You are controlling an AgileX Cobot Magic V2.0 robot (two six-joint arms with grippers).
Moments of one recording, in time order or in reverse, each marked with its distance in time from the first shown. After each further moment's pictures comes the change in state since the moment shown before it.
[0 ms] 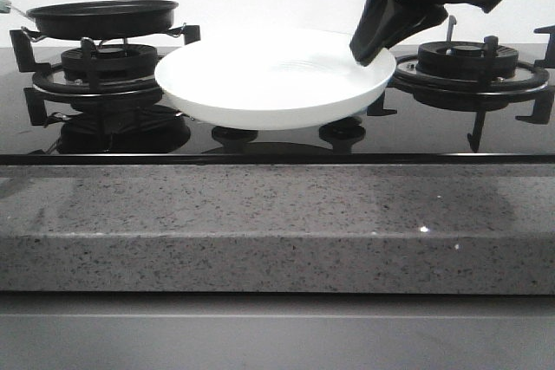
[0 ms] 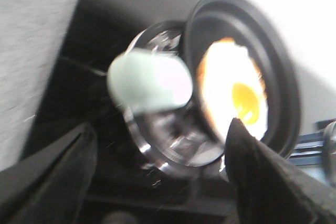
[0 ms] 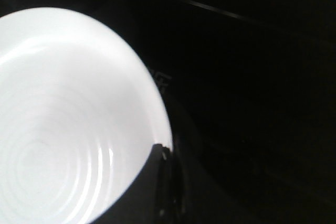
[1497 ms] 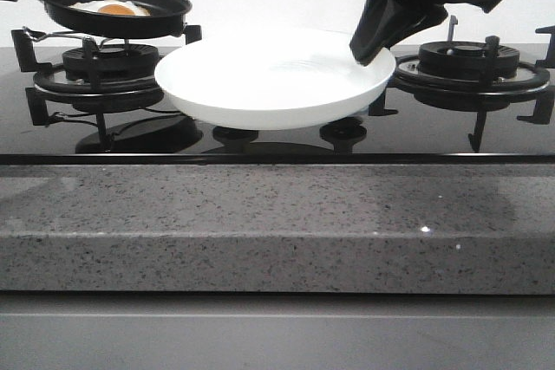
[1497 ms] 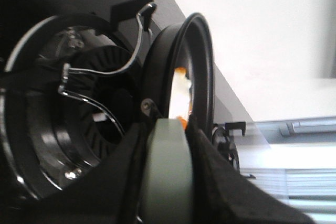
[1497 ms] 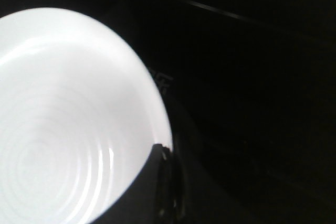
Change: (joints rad) left arm 0.005 0.205 -0.089 -0.372 0.230 0.075; right arm 0.000 0.000 0.000 0.002 -0.002 0.000
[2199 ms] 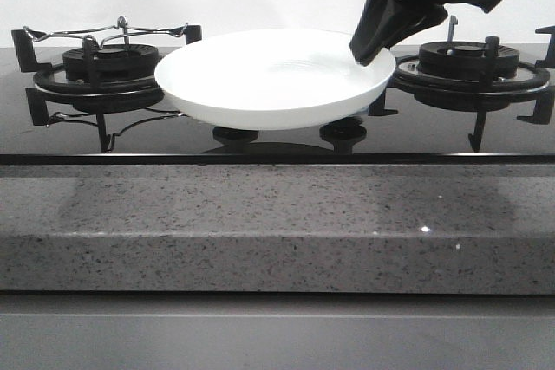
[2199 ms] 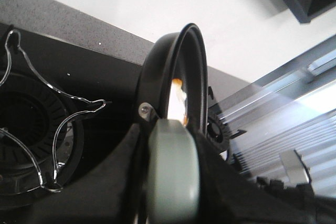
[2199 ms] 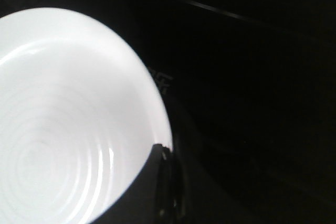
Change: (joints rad) left arm -0.054 -0.353 0.000 0.137 0.010 0.099; right arm 0.000 0.000 0.000 0.000 0.000 0.000
